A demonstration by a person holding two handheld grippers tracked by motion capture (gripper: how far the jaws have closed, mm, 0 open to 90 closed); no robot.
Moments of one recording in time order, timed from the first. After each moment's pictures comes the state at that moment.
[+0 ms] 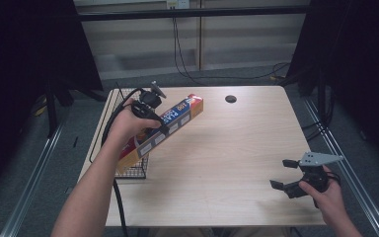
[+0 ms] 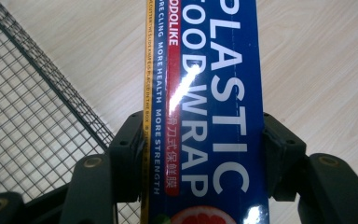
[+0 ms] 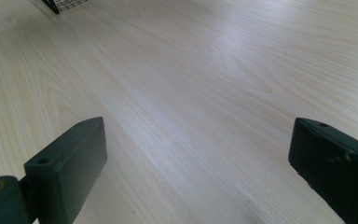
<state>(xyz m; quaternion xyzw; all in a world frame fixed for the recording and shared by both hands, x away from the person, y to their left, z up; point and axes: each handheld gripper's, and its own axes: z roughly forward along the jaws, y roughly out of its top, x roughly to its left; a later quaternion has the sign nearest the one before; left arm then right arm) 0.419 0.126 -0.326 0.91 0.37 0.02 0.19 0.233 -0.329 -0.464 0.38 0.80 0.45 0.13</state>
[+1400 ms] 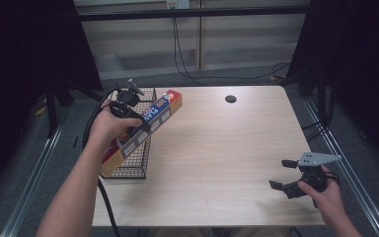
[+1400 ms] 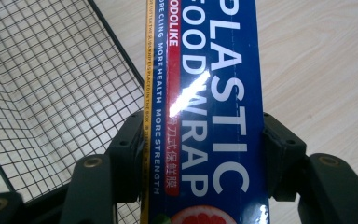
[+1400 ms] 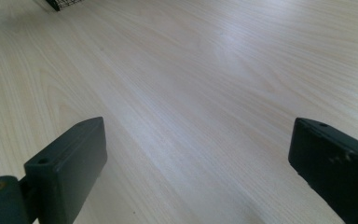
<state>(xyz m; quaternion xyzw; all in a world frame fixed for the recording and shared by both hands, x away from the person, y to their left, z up) 0.416 0.174 -0.320 0.87 0.44 0.04 0.20 0.234 -0.327 -0.465 0.37 0.80 0.45 0.13</state>
